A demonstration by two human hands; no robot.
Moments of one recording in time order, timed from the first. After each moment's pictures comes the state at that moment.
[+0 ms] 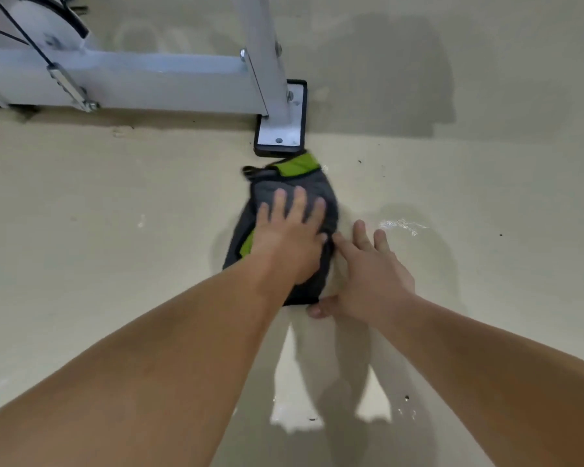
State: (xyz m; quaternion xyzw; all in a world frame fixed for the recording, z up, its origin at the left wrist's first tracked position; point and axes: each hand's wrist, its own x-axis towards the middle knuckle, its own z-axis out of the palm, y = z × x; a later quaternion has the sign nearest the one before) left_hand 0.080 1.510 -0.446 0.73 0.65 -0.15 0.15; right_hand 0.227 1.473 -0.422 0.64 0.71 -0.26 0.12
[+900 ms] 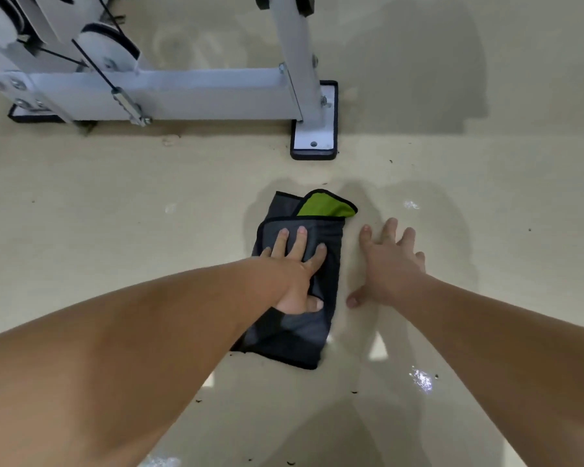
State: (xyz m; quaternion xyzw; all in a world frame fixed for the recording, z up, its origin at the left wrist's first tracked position) left_hand 0.019 1.465 -0.385 0.69 0.53 -0.36 0.33; right_hand 0.196 1.486 -0.406 0.63 0.69 -0.24 0.25
